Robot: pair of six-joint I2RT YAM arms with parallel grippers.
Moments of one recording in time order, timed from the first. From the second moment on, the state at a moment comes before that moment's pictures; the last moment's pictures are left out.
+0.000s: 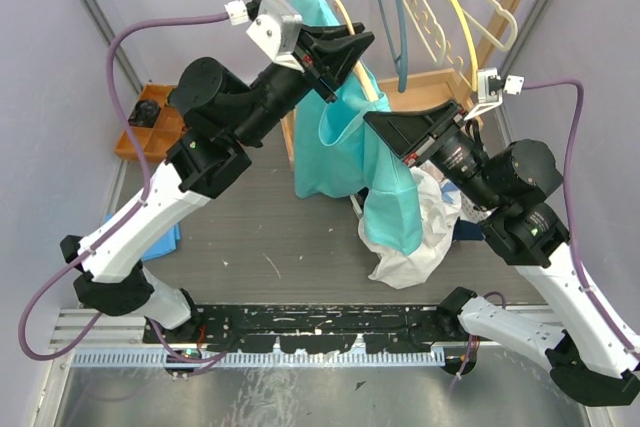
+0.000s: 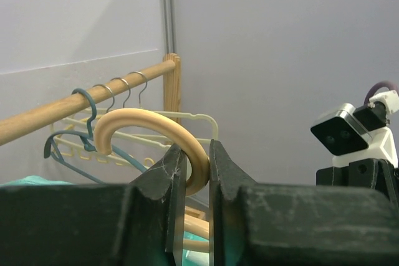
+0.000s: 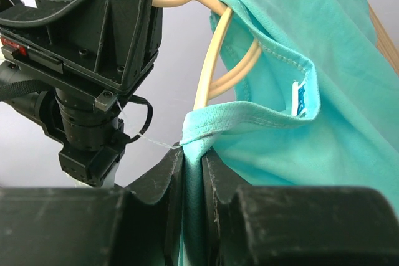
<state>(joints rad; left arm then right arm) -1.00 1.51 1.96 0.05 -0.03 0.04 0.69 0.87 1.31 -0.10 -0.12 0.81</state>
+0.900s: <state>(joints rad) -1.01 1.77 2.29 -0.36 -0.38 -0.04 0.69 0.79 1.57 -0.78 0.24 0.39</state>
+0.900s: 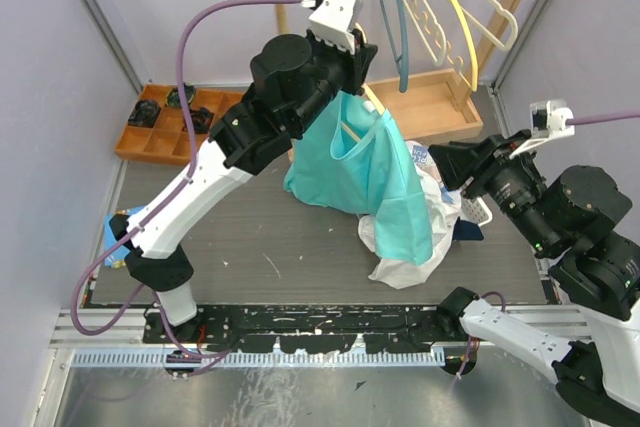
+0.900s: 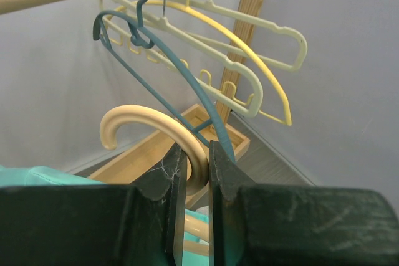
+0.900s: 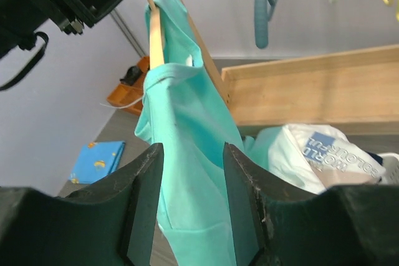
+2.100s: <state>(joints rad) -0.99 1.95 2.42 -0.56 -0.43 -0.05 0.69 0.64 1.36 -1.00 0.19 0.41</state>
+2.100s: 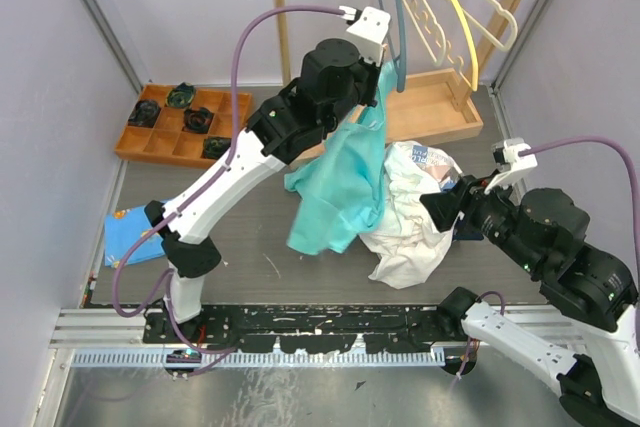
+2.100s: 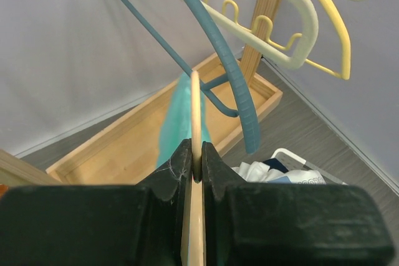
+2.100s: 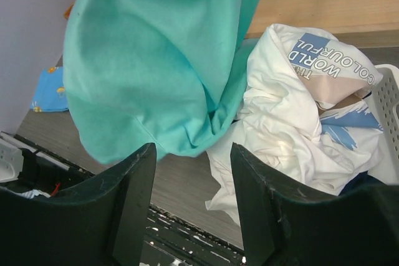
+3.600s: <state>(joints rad) -0.92 1.96 2.50 -0.55 -0.58 -0.04 0.74 1.07 1.33 -0.48 -0.20 0.36</state>
